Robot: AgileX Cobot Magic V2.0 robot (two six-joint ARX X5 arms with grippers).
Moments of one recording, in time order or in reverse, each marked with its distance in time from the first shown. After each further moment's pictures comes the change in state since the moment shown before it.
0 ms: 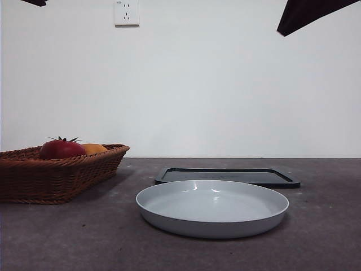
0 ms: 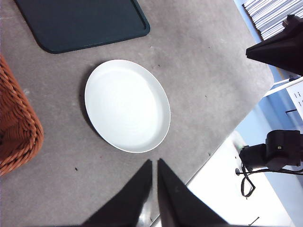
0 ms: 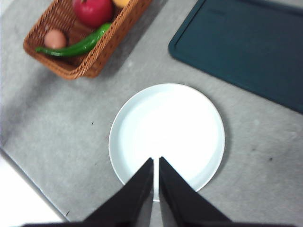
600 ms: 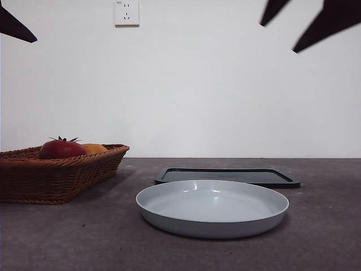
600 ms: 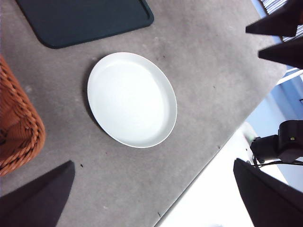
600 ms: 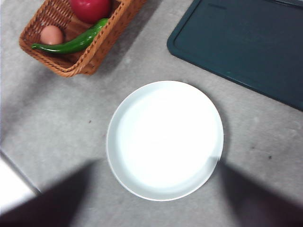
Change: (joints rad) left arm -0.065 0.001 0.000 0.011 -0.072 -0.006; right arm 0.001 0.009 0.000 0.000 0.018 0.001
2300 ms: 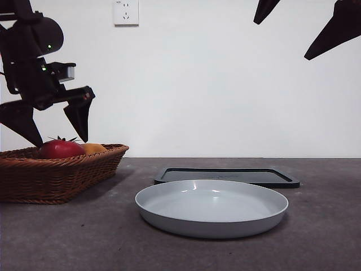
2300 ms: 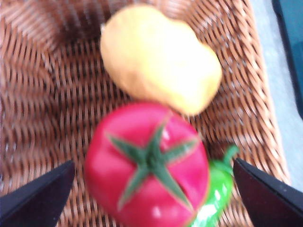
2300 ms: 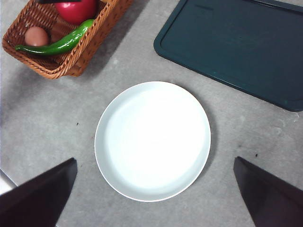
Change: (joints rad) left arm 0.036 0.700 0.233 0.402 -0.603 -0.066; right arm 0.000 0.000 0.000 0.000 0.032 0.001
